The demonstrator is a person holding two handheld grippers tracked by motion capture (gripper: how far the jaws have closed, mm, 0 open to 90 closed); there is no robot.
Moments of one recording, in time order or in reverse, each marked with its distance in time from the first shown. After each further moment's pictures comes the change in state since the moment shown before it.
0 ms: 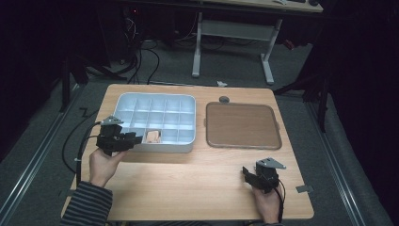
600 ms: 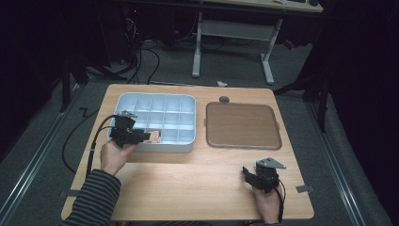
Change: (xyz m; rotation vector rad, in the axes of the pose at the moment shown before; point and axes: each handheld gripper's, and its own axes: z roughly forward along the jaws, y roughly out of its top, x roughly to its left) left arm 0.004 0.018 0.038 0.101 0.019 0.004; right arm 0.000 0.000 0.000 0.000 0.000 0.000
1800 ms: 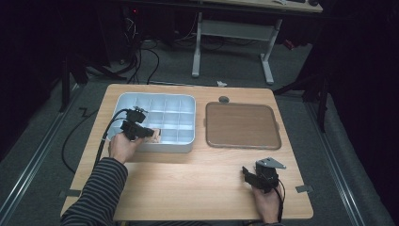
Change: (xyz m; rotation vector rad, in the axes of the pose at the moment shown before) left arm 0.003 0.027 0.051 0.189 0.026 0.018; right arm -0.001 0.000 0.000 -0.003 0.005 0.007
